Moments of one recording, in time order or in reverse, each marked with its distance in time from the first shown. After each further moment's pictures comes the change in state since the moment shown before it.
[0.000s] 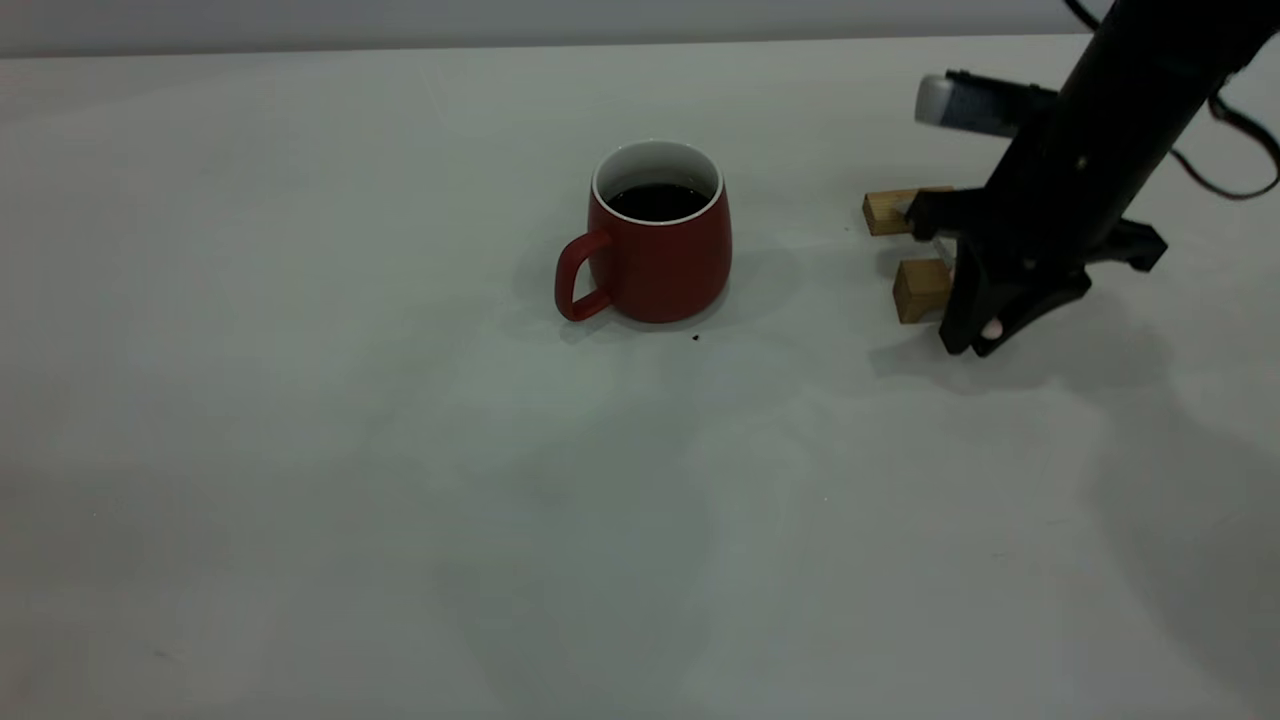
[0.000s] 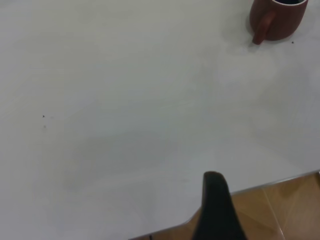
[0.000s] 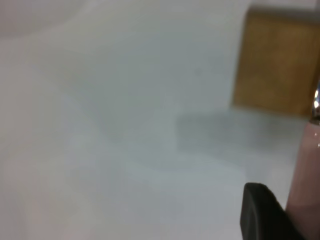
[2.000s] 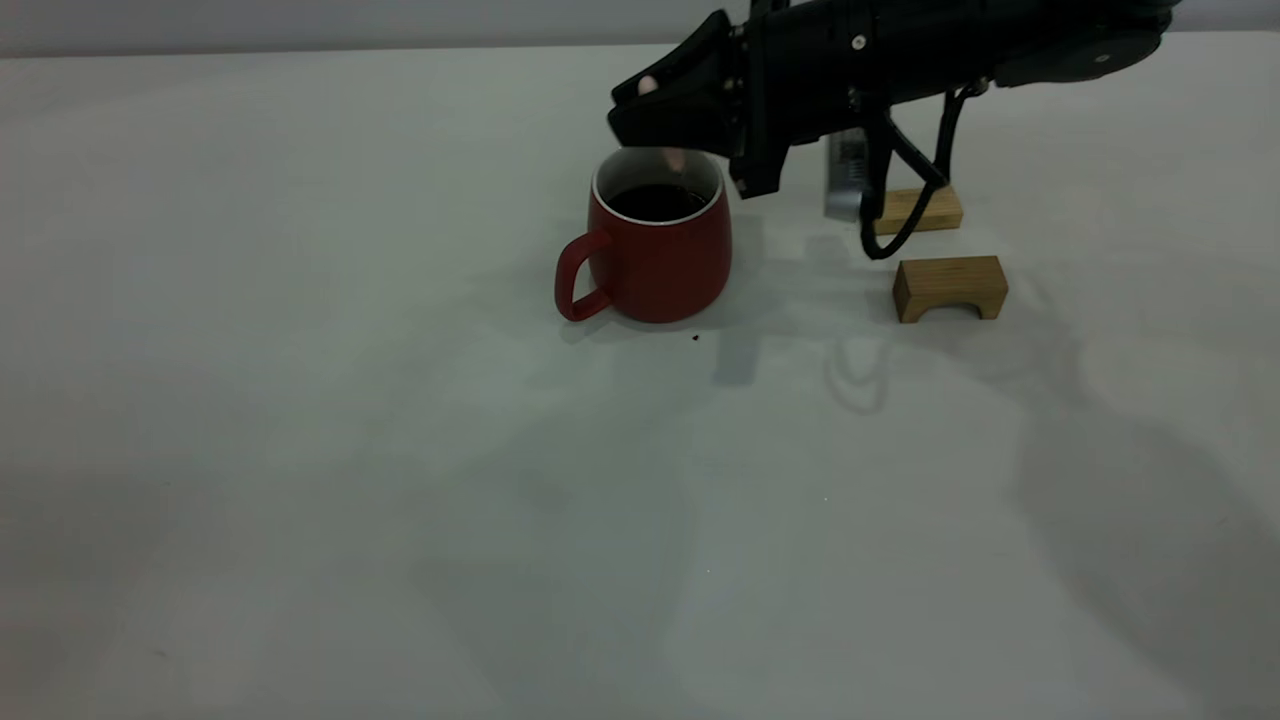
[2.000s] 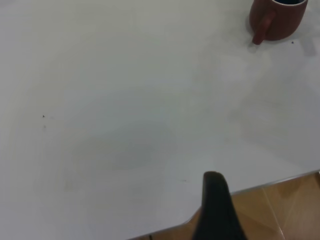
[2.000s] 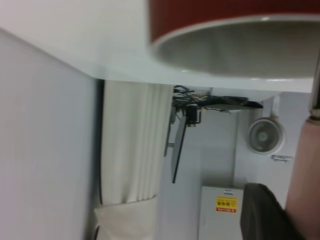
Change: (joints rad) left arm 0.000 0.000 0.000 0.000 0.000 0.000; right arm 0.124 0.136 -0.131 1.249 0.325 0.844
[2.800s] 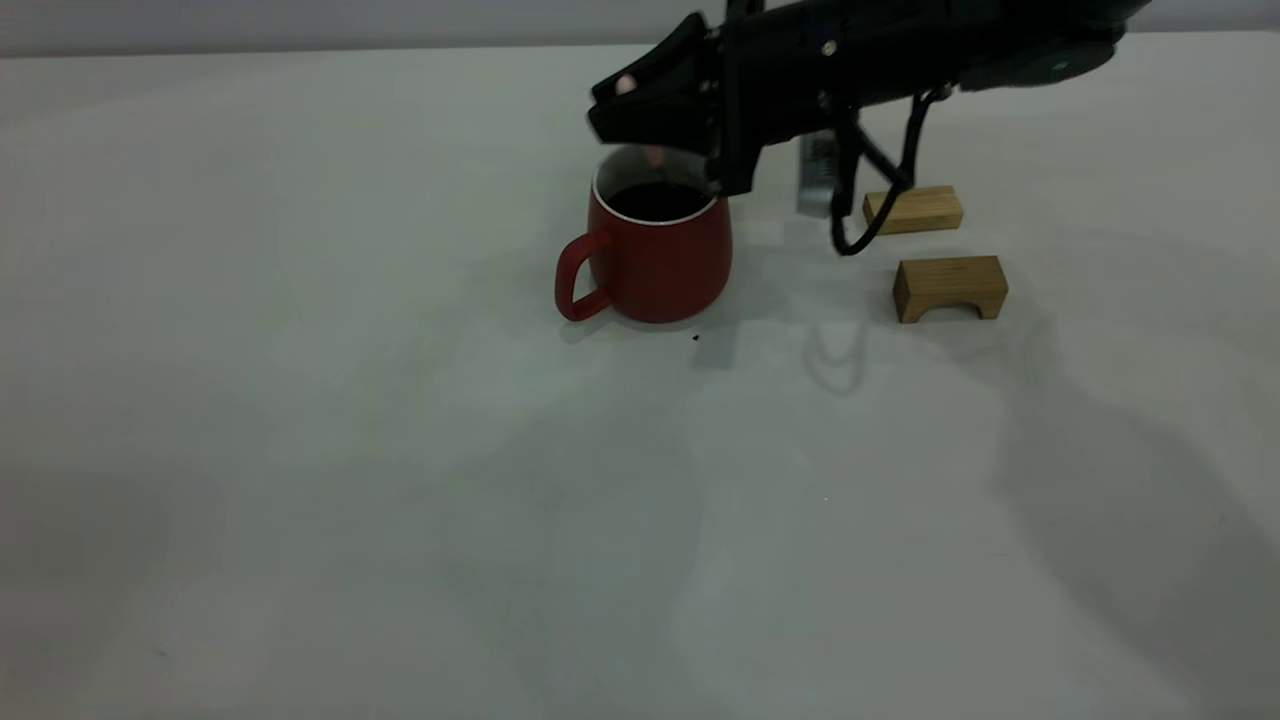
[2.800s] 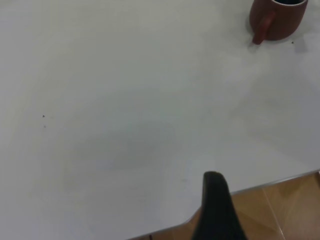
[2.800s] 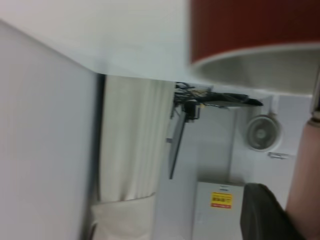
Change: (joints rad) left arm 0.000 0.000 0.000 0.000 0.000 0.000; right arm 0.021 0.067 -0.107 -0.002 -0.004 0.006
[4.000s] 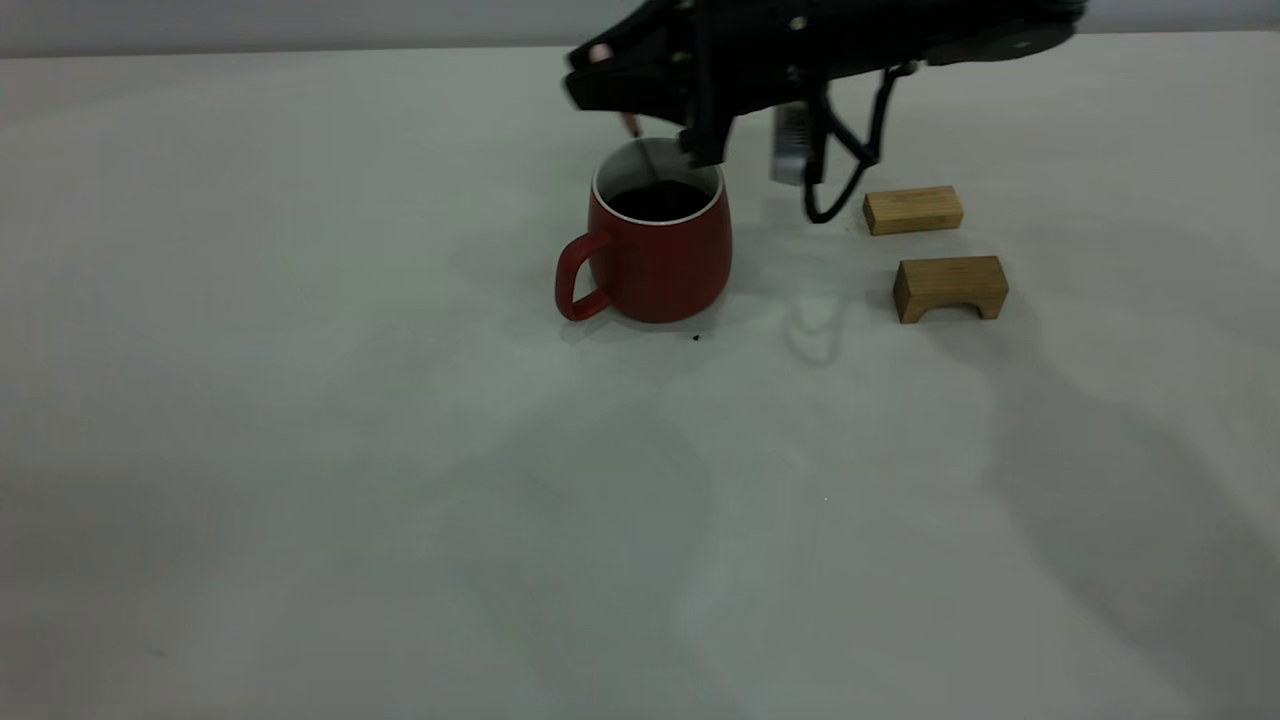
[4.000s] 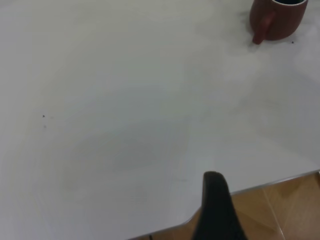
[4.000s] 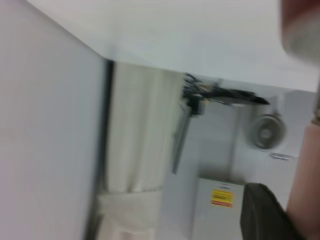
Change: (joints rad) left arm 0.000 0.000 0.000 0.000 -0.001 0.000; right arm -0.017 0.038 -0.112 -0.001 -0.019 0.017
